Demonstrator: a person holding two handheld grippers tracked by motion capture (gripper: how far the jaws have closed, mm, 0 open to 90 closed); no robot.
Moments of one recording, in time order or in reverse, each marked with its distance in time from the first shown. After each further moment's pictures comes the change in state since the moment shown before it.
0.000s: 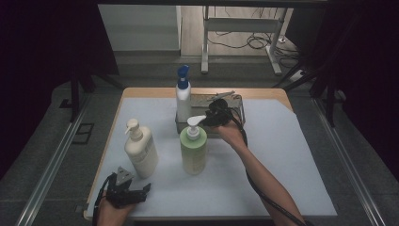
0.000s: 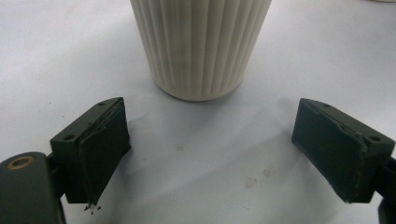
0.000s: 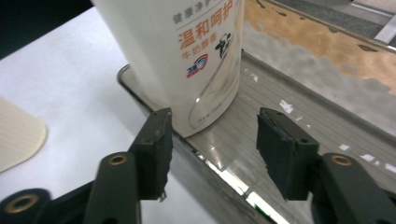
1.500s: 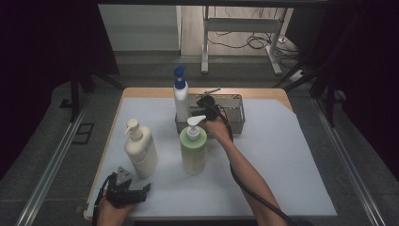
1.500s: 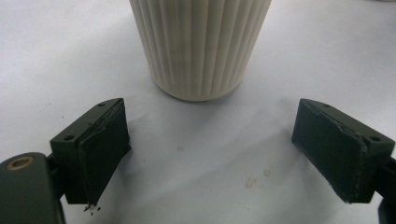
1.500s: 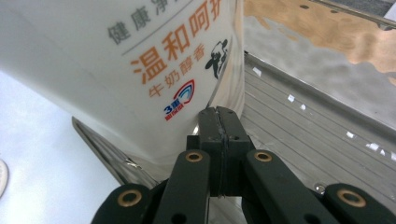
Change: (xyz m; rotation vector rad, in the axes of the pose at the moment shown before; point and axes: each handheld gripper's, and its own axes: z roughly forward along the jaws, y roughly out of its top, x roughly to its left) left arm 0.000 0.001 0.000 0.006 -0.001 0.004; right arm -0.001 0.016 0.057 0.052 -0.017 0.072
